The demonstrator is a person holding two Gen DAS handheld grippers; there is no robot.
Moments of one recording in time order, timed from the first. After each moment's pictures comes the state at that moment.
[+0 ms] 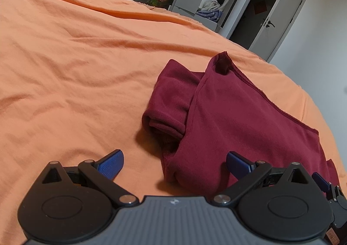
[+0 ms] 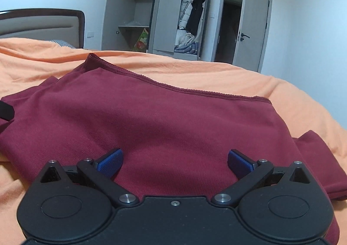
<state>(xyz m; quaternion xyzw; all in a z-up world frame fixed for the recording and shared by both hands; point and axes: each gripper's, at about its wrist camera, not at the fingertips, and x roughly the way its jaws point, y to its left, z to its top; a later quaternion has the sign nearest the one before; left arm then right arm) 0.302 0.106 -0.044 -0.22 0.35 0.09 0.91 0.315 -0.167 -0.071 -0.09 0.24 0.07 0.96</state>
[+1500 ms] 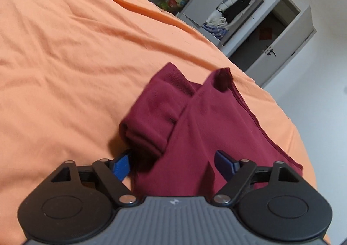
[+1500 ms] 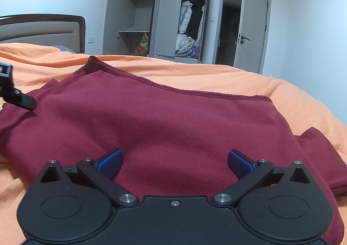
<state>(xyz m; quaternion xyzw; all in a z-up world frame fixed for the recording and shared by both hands) 0.323 0.114 -0.066 -0.33 0.30 0.09 0.89 0.312 -0.166 -0.074 -0.09 0.23 0.07 0.97</state>
